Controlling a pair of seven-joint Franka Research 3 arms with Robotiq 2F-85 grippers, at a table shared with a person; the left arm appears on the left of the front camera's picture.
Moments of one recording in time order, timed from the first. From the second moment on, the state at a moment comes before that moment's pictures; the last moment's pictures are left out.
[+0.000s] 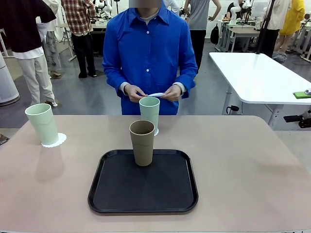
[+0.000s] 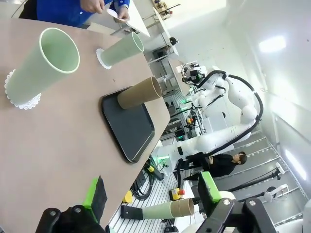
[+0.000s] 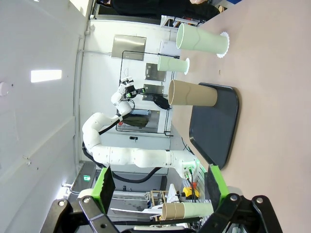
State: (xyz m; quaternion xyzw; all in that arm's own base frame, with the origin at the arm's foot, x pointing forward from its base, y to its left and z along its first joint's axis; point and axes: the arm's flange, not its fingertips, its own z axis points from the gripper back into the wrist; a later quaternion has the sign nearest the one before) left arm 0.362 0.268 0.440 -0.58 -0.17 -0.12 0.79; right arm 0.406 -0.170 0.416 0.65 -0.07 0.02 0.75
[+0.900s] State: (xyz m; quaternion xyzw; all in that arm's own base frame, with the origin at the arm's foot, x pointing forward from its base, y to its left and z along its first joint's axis) left arm 0.362 0.270 0.439 -0.58 -0.17 -0.12 0.79; right arm 0.406 -0.170 0.416 0.65 -0.07 0.02 0.75
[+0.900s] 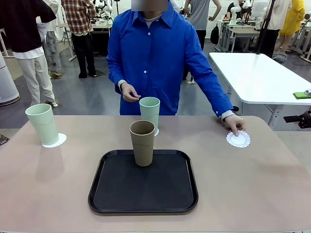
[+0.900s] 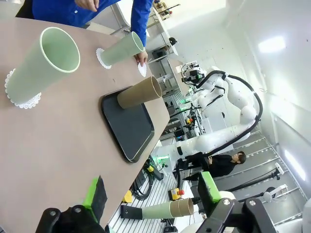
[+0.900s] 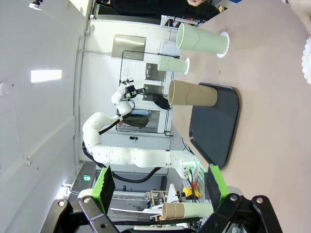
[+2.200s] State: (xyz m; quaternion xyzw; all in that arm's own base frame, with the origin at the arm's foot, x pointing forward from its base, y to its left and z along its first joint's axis) left arm 0.362 0.269 0.439 -0.58 -0.17 -0.12 0.79; right arm 0.410 -0.168 0.422 0.65 -0.07 0.02 0.76
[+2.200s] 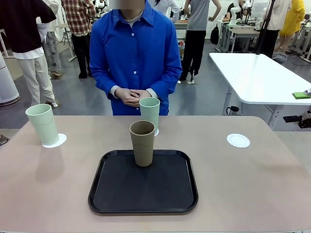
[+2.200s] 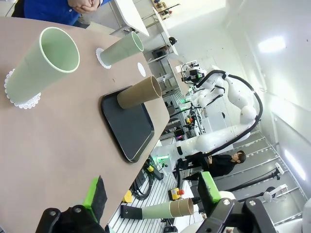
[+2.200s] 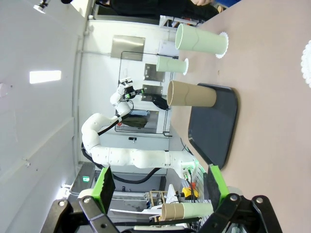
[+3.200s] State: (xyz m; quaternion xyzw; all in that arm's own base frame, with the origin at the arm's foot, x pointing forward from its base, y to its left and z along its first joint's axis) left arm 0.363 0.270 0.439 -0.58 -0.17 -0.12 0.79; right arm 0.457 0.152 0.531 0.18 0.11 0.48 0.85
